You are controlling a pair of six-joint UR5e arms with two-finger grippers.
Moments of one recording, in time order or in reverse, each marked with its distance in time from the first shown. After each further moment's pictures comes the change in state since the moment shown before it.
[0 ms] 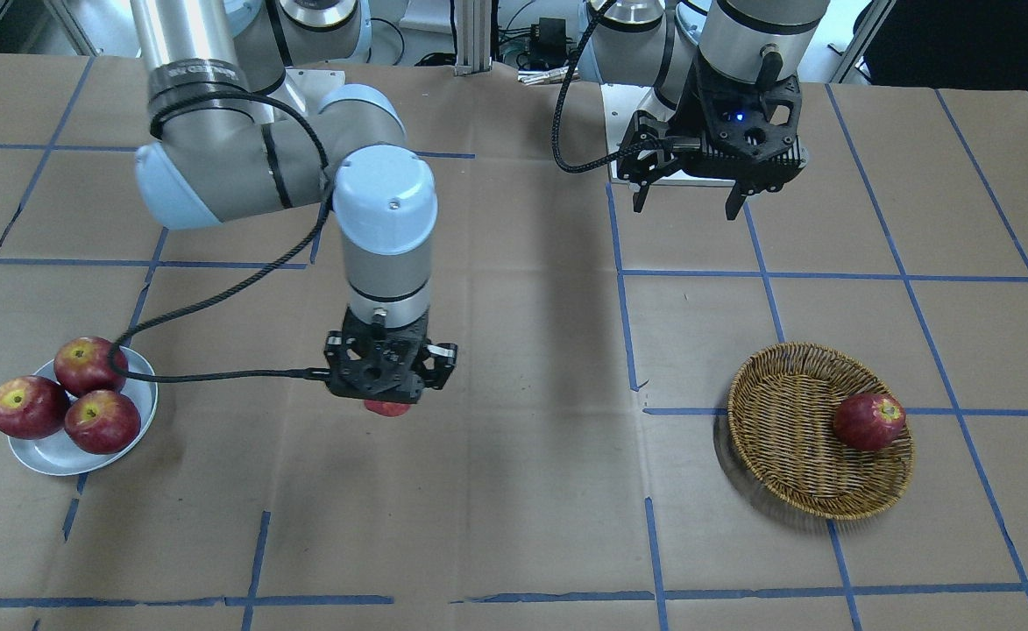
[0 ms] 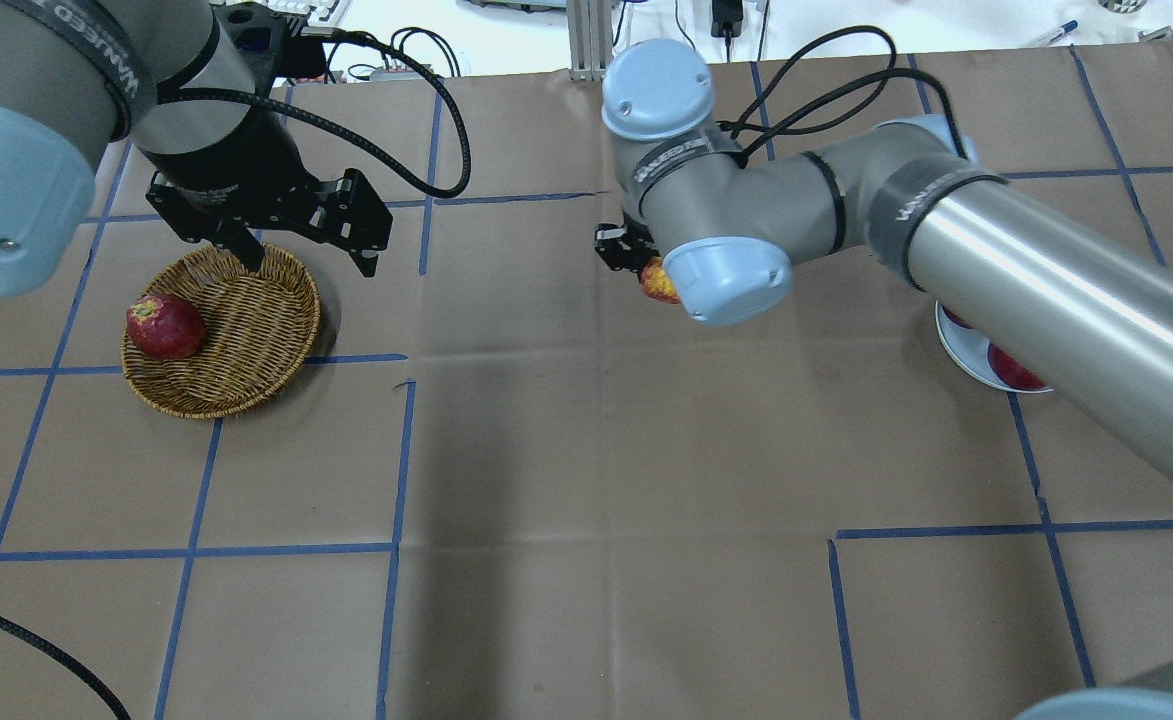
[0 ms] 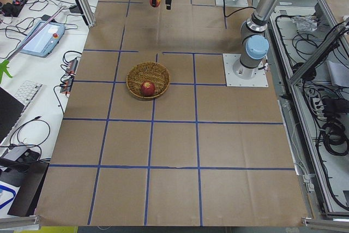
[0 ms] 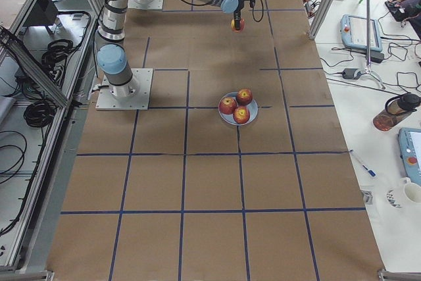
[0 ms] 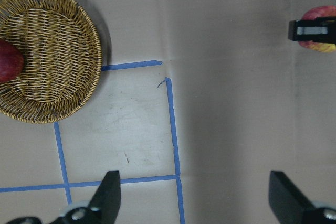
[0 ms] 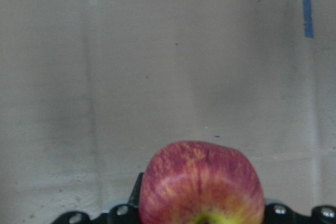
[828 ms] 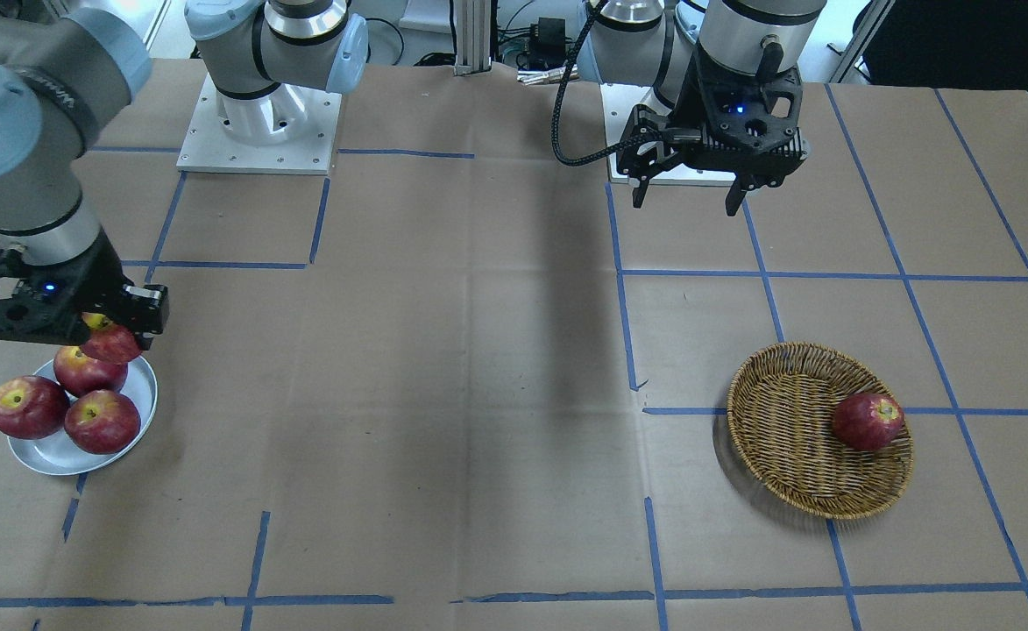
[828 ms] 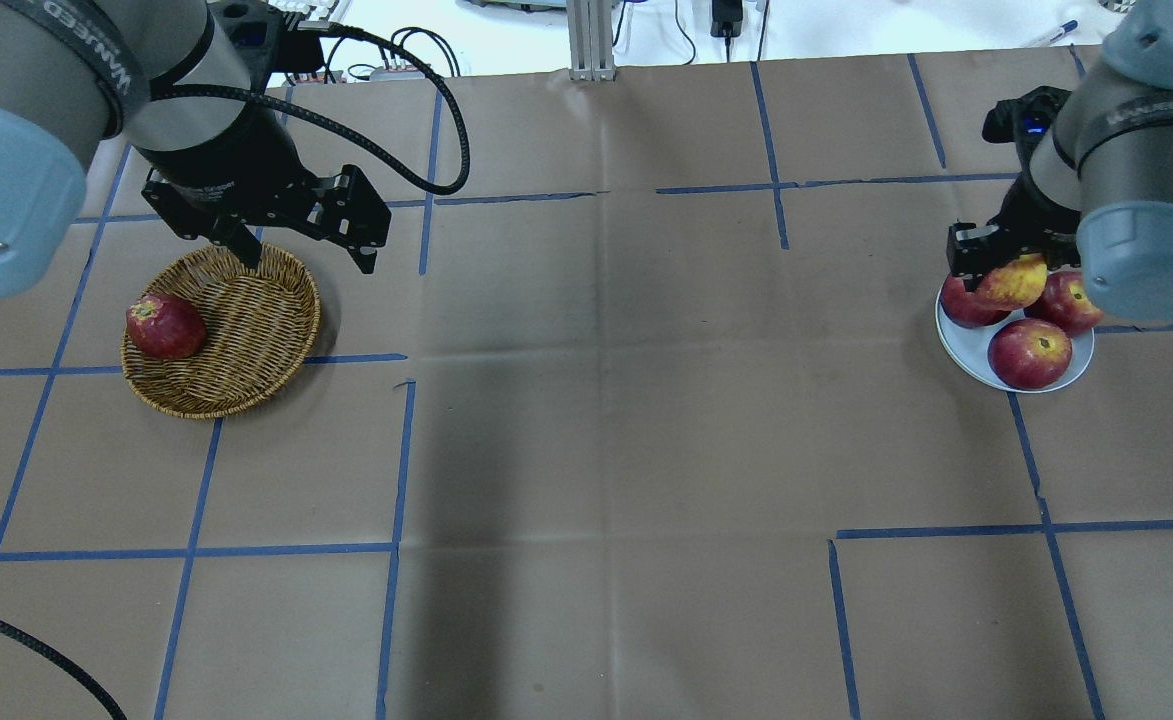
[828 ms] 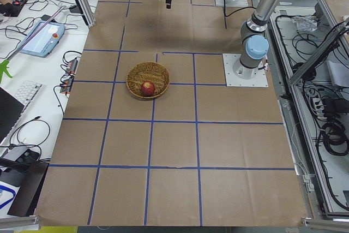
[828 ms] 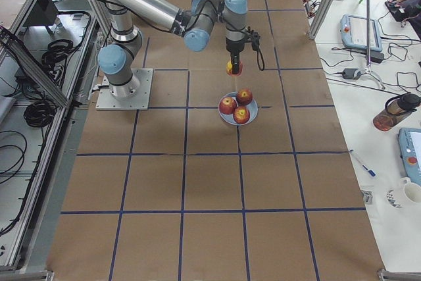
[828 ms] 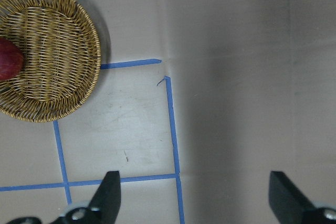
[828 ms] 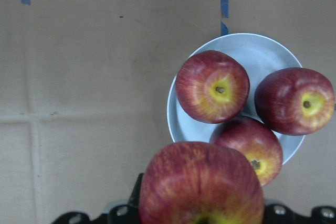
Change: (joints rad) left arm 0.000 0.005 0.007 0.000 -0.003 -0.001; right arm -0.560 -0.254 0.241 0.031 0.033 -0.628
